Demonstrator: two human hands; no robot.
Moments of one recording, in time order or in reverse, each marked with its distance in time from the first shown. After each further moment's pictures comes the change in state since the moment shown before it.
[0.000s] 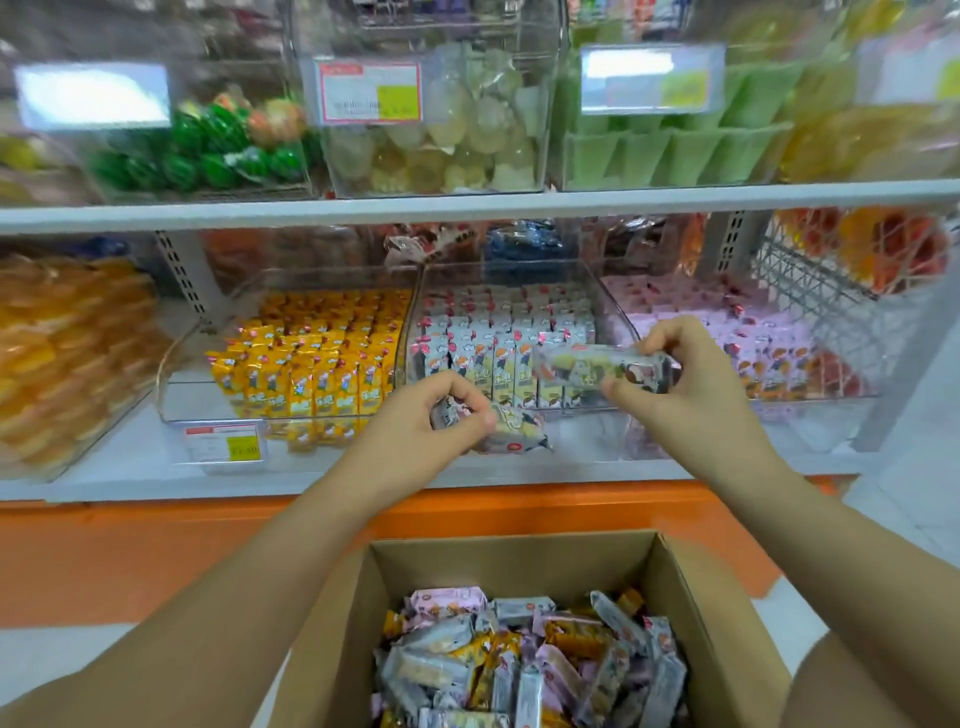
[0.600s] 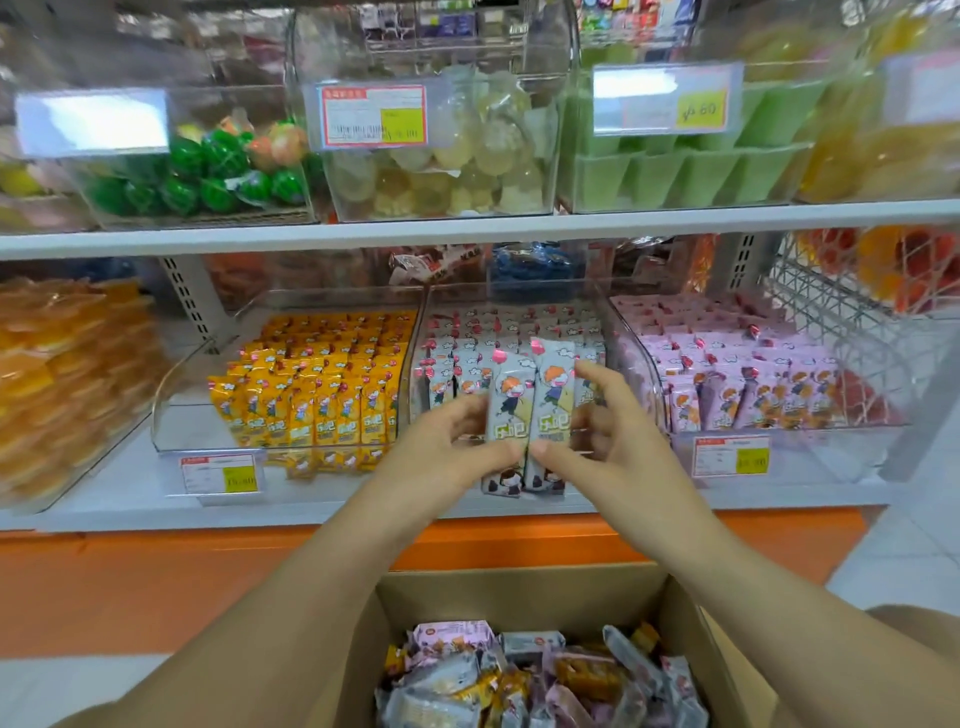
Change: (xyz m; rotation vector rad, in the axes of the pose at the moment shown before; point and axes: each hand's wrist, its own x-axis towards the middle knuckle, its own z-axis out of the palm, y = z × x) left_hand 0.013 0.011 0.014 -0.253 -0.038 -0.199; right_hand -0.009 -0.009 0.046 0.221 -0.216 0.110
